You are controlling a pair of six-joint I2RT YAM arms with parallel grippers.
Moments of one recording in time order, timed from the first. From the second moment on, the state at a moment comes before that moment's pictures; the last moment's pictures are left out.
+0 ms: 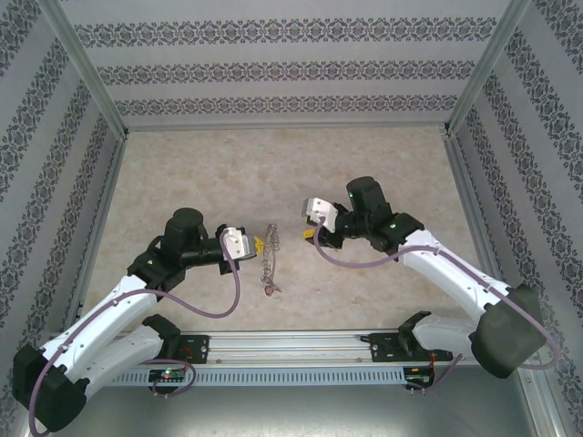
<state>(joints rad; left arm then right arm) -0.51 0.85 0.63 -0.25 0.62 0.66 0.57 1.21 0.88 -0.31 -0.60 -0.60</state>
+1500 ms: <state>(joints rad) -0.51 0.93 0.63 -0.14 0.59 0.53 0.74 1.34 0.90 -0.23 -0.72 -0.52</state>
